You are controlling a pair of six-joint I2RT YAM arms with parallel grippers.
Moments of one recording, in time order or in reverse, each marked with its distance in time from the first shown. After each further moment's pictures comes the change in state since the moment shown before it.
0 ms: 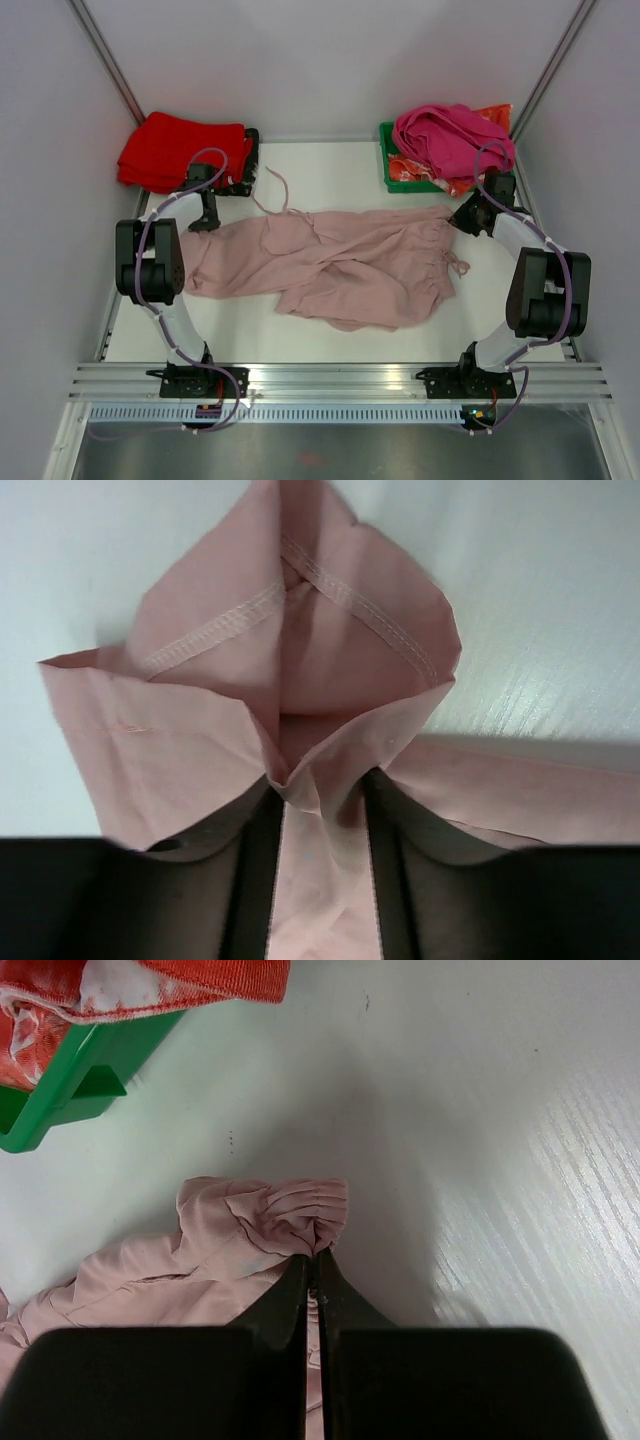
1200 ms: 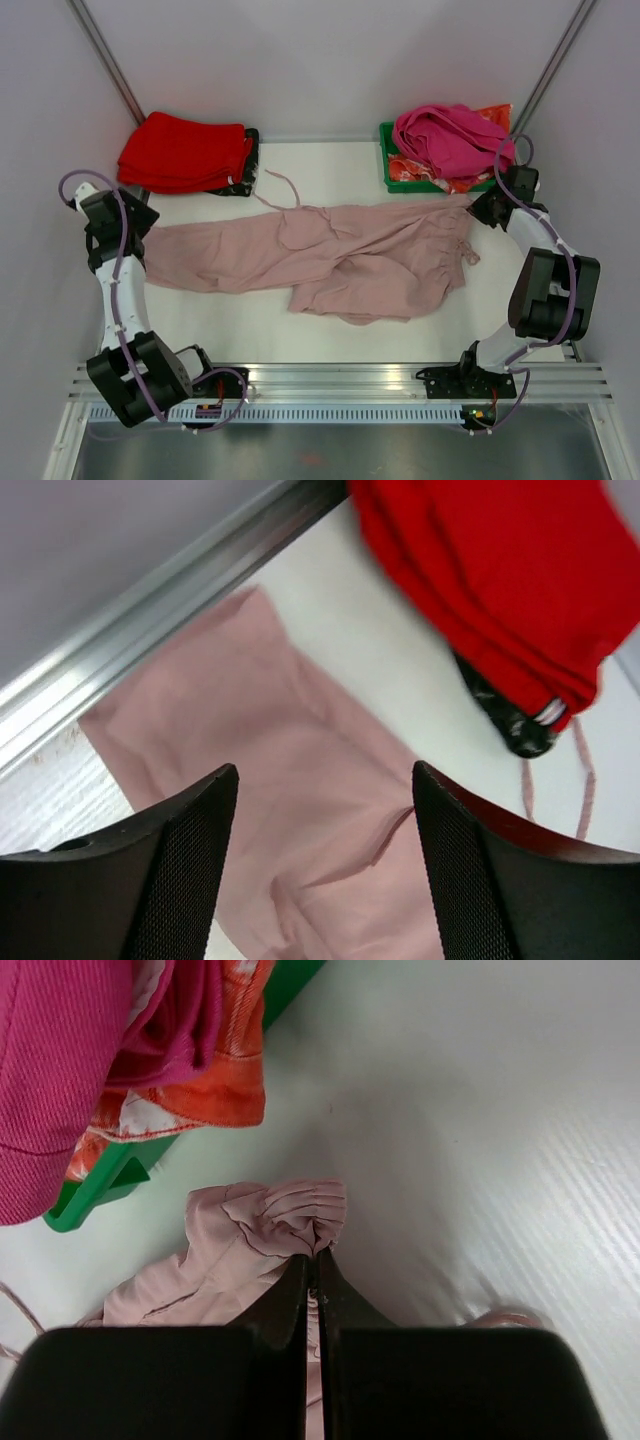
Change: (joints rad) left arm 0.486 -0.739 -0.401 0.187 0.319 -0.373; right arm -0.087 -0.002 0.064 0.008 0.016 0.002
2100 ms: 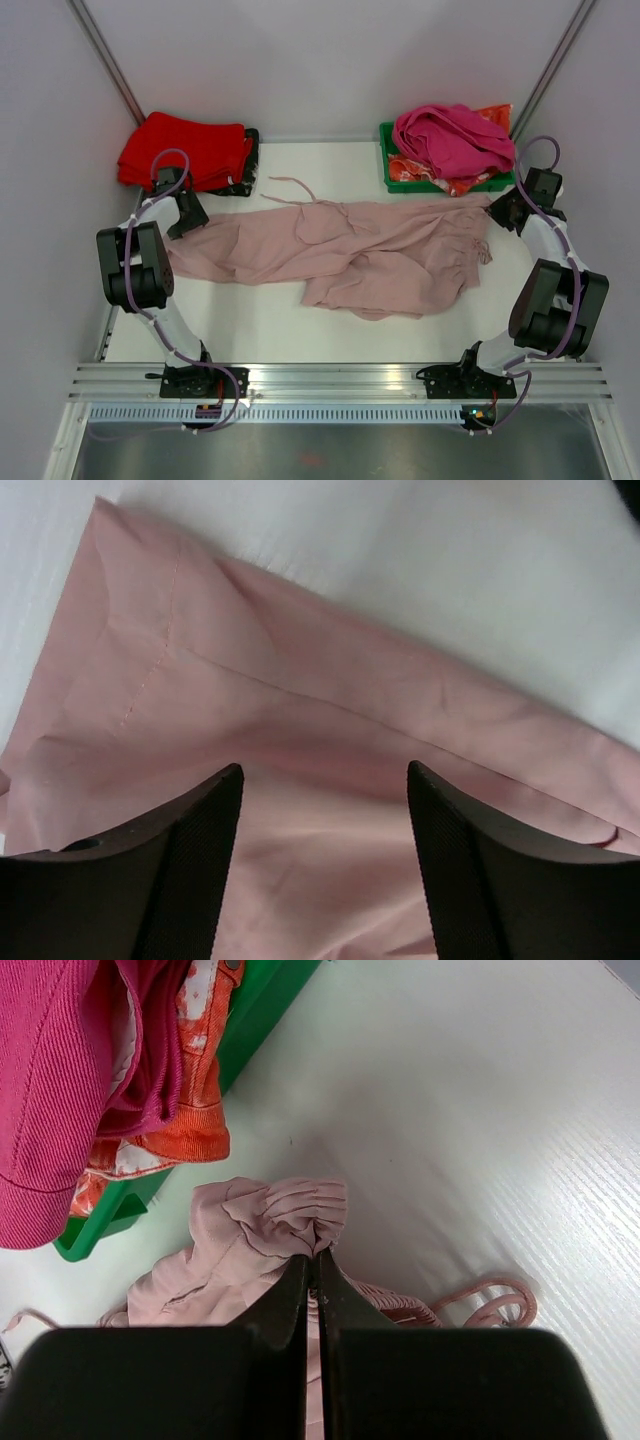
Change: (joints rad) left arm -0.323 0.686 0.366 -0.138 -0.167 0.166; right arm -0.111 -0.079 -0.014 -0.030 -0.009 -0.003
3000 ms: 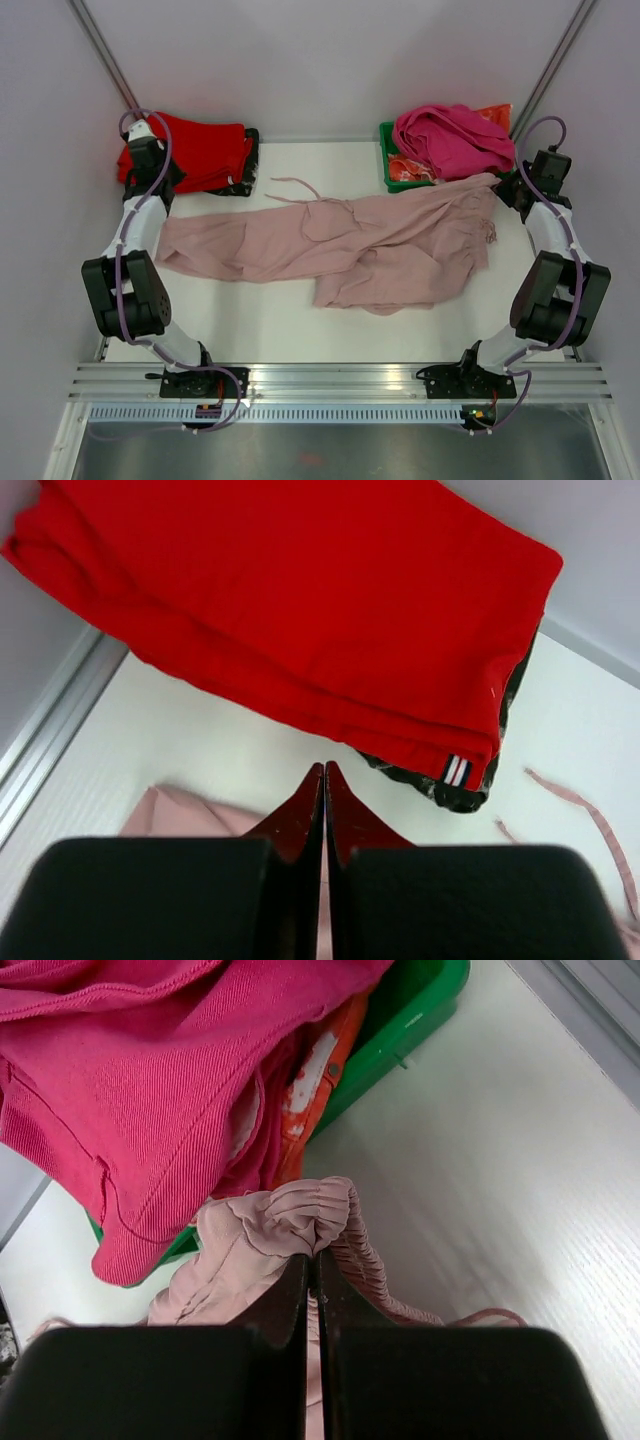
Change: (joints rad) left arm 0.019 -0.208 0.023 0.348 0.085 0.022; right arm -0.003 0.044 0.114 0.062 -0.035 -0.060
